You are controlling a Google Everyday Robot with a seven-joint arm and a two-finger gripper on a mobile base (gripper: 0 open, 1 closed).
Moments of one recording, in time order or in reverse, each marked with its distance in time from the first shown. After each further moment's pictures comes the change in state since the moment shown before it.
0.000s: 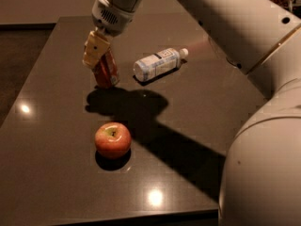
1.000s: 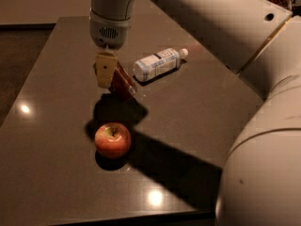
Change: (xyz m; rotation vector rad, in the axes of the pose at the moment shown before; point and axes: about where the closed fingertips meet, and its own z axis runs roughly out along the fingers) arm 0.045 0.032 0.008 -0.035 0.307 -0.196
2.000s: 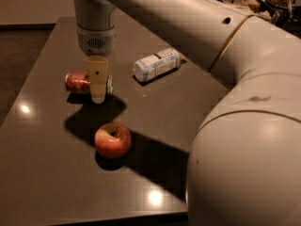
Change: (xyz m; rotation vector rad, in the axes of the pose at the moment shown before) arm -0.015 -0.010 0.035 -0.011 0.098 -0.082
